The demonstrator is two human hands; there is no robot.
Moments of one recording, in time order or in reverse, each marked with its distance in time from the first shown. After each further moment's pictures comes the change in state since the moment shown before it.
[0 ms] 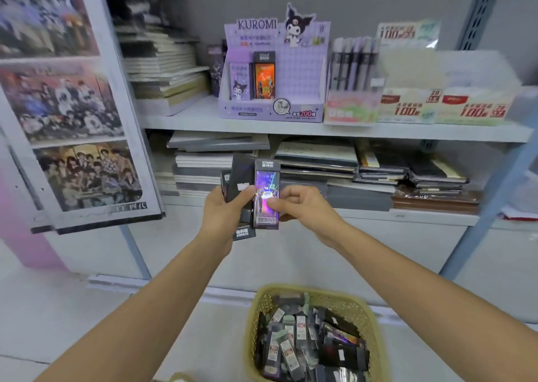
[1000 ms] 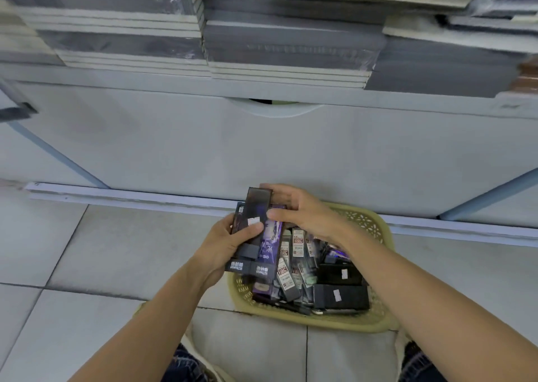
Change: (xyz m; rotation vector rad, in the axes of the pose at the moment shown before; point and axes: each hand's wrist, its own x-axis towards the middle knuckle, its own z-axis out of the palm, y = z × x) left_hand 0.007 -0.260 -0.055 0.015 -0.152 -0.709; right_hand 0.016 0.265 -0.002 0.088 -0.282 0.410
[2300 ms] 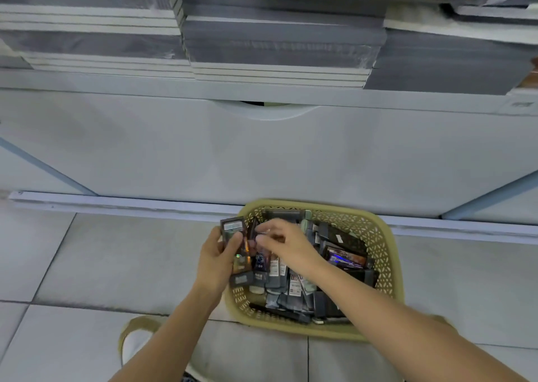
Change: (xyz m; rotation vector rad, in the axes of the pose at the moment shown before) left_hand 0.009 -0.033 -0.002 0.103 0.236 0.182; right_hand -0.002 0.057 0.040 -0.103 0.223 0.099
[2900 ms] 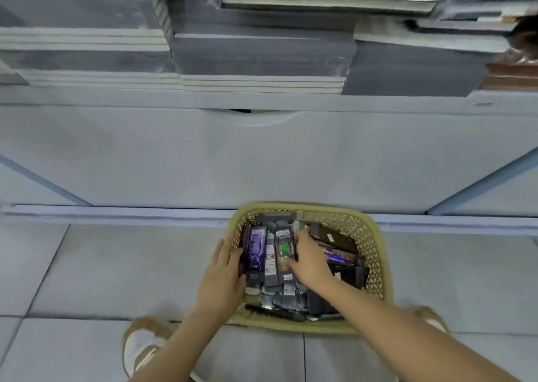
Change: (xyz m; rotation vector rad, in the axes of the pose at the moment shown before) left_hand -0.004 -0.037 -0.010 1.334 -0.223 0.420; right_hand -0.015 0.045 -0.017 -0.581 0.211 0.234
